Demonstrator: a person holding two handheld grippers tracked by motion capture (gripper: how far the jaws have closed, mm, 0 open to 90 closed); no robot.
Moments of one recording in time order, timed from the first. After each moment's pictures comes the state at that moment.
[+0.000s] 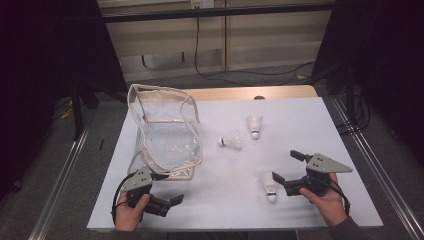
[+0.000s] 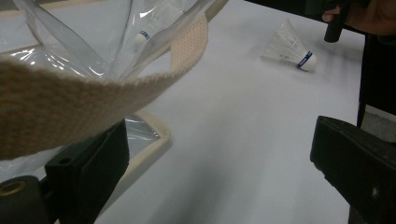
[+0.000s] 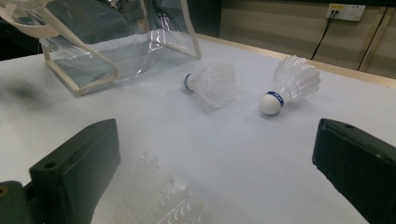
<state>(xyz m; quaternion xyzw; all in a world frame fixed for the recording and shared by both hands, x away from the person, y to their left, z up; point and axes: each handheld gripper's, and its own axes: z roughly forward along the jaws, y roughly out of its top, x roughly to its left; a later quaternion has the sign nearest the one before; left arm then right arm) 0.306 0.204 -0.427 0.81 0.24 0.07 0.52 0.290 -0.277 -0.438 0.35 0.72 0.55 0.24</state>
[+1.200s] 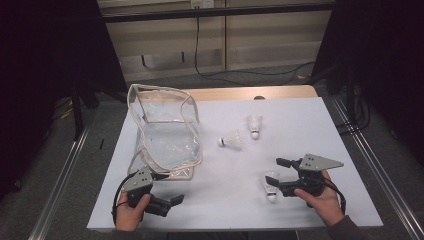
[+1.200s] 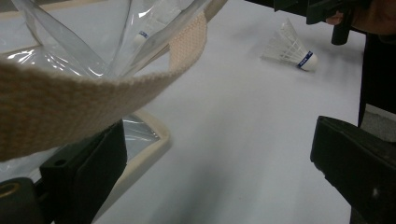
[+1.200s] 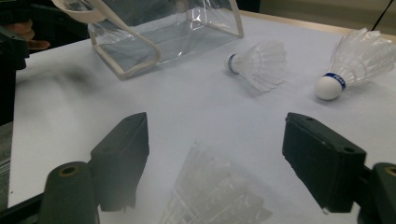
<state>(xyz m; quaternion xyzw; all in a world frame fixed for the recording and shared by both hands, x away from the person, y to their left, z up) 0.305 0.203 -0.427 0.81 0.24 0.07 0.53 0.291 -0.265 -0.436 0.33 0.76 0.54 0.15</state>
